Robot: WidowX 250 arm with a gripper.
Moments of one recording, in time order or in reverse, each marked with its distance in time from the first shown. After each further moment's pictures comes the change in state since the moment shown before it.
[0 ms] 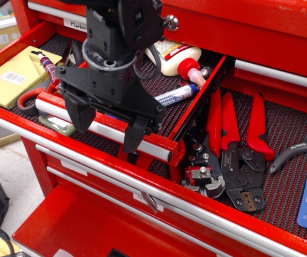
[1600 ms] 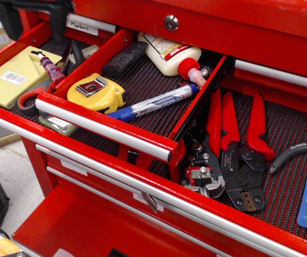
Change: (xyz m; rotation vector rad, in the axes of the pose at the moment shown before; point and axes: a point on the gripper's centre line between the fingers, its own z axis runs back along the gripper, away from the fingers) arm 0.107 0.145 -0.021 -0.027 0.098 0.372
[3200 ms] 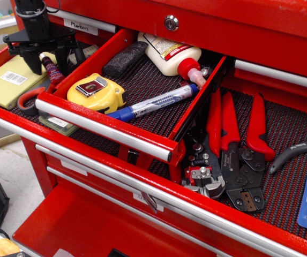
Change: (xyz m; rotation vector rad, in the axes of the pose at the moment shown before) arm 0.047 0.015 -0.094 -0.070 -0.049 0.187
